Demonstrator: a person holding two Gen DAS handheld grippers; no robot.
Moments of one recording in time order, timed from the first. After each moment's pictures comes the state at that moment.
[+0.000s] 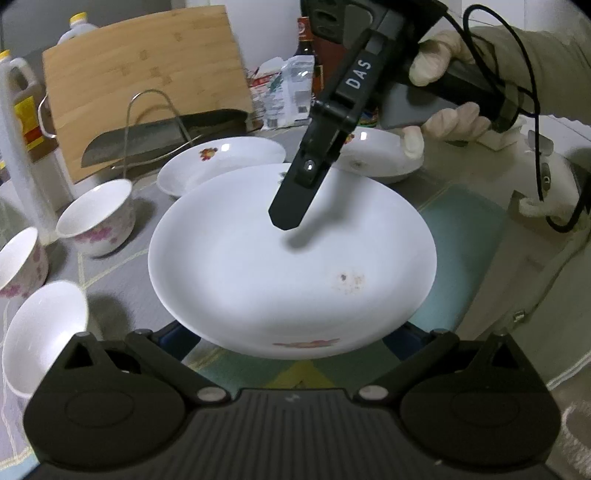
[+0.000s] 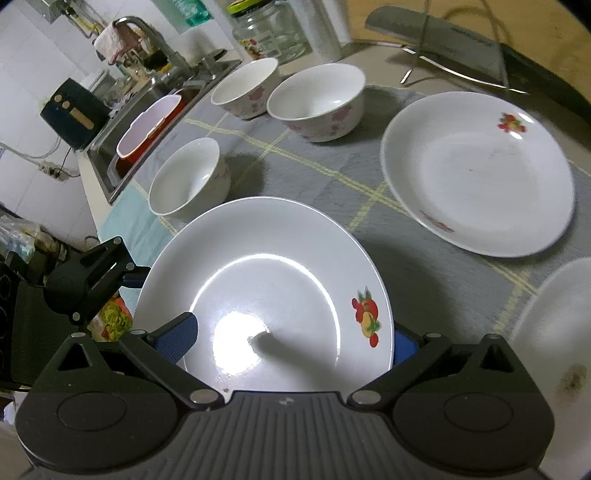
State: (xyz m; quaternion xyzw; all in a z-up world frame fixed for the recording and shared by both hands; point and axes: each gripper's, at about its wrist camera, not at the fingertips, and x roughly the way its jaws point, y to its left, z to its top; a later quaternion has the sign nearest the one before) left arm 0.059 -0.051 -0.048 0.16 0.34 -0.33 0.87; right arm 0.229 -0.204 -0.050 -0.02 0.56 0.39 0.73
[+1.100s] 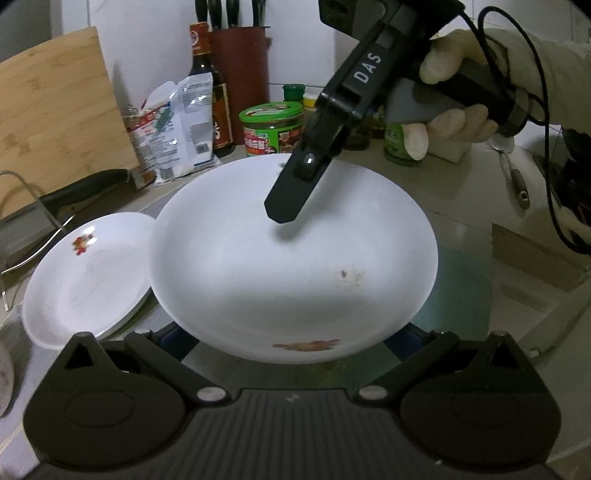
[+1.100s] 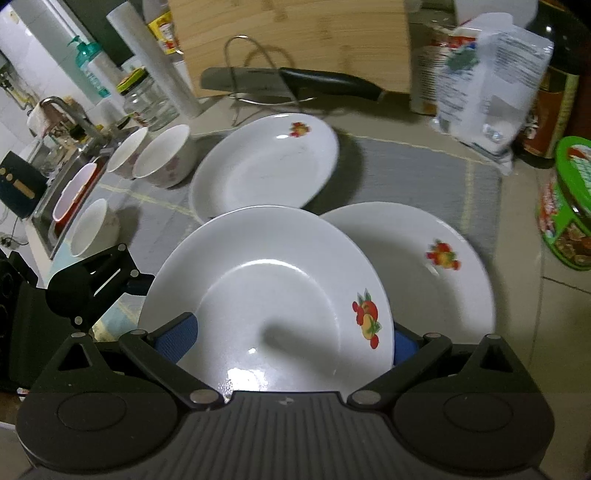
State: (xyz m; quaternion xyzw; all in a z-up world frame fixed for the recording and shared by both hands) left arm 0.128 -0.193 -0.055 0.19 0.32 -0.43 0.82; right arm 0.251 -0.373 -0.040 0.03 0.53 0.27 0.80
